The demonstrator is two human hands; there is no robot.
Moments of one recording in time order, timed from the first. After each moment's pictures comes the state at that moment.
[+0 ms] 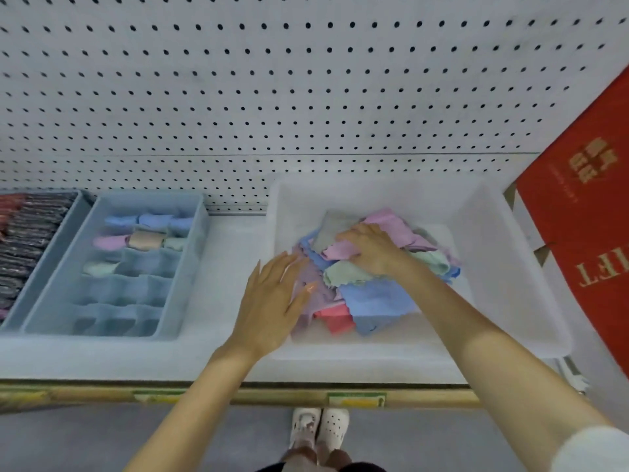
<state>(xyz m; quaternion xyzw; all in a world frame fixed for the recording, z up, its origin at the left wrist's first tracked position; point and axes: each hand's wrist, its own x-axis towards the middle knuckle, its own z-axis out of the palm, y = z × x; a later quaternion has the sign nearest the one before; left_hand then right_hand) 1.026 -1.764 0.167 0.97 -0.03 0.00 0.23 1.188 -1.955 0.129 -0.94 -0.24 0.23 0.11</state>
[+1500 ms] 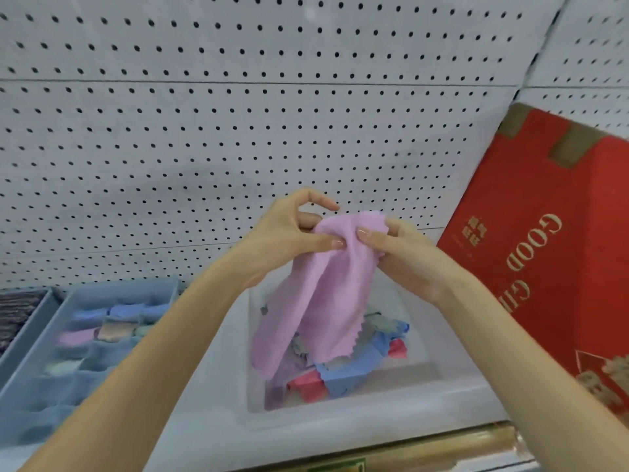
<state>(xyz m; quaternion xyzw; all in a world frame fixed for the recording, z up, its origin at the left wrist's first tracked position) 1.100 -1.804 0.393 0.77 -0.14 -0.08 0.62 1.112 -2.006 0.368 -0.66 -0.15 0.19 0.71</state>
